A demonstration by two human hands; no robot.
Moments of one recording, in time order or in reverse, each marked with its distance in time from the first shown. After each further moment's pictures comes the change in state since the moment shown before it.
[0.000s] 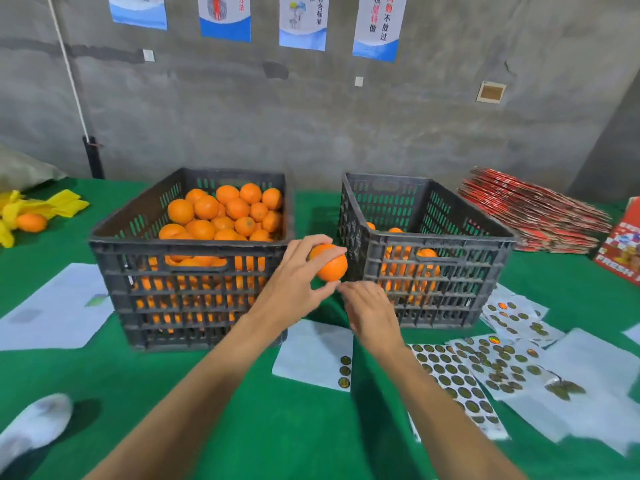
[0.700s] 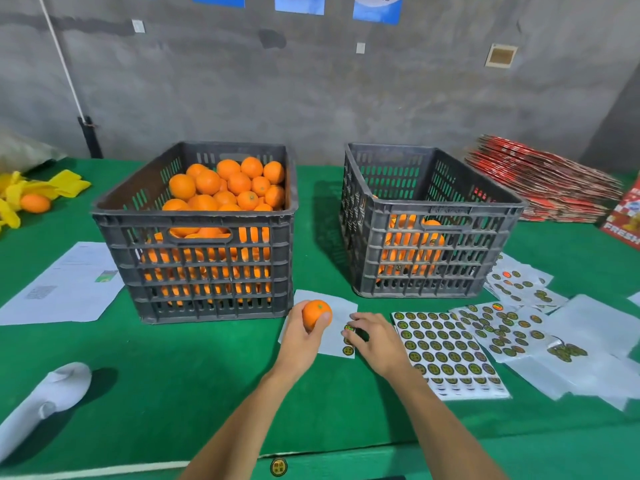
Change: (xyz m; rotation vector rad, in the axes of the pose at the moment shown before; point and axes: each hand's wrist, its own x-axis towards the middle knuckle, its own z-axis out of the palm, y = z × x) left_hand -0.148 -0.003 0.107 -0.588 -0.083 -0.934; right_hand -0.102 -0.007 0.040 0.257 -0.469 0.494
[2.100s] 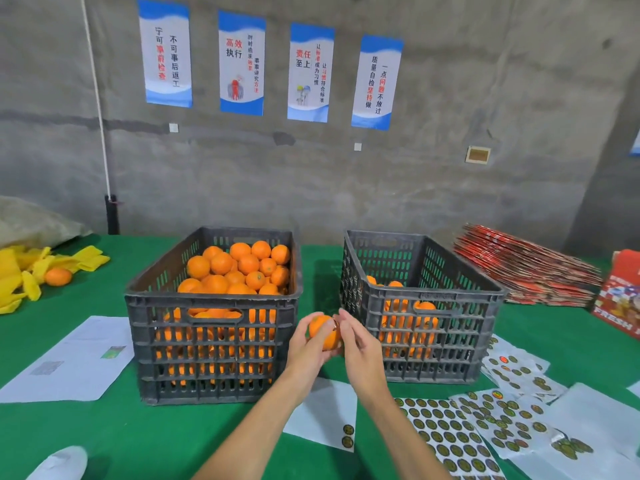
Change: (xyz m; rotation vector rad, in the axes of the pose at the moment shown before) left_hand 0.034 0.147 -0.025 -0.697 -0.060 -0.046; right_hand 0.048 -0.123 -0.089 0.981 0.352 -0.043
